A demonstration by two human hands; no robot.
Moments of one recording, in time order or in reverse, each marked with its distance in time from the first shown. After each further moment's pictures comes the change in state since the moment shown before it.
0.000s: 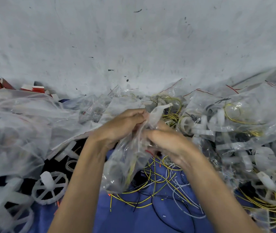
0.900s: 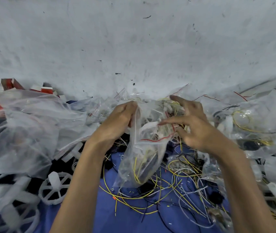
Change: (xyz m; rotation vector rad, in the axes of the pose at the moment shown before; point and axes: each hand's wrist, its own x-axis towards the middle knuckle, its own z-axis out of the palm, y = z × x) left_hand -0.001 -0.005 -0.025 0.017 0.264 0.094; right_hand -0.010 -0.014 -0.061 -0.955 0.230 -0.411
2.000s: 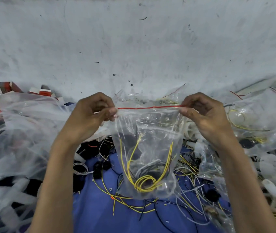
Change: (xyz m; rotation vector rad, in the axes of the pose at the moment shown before) left_hand -0.015 0.010 -0.047 0.196 0.118 0.248; right_hand -0.003 0.010 -0.011 0.849 0.382 0.004
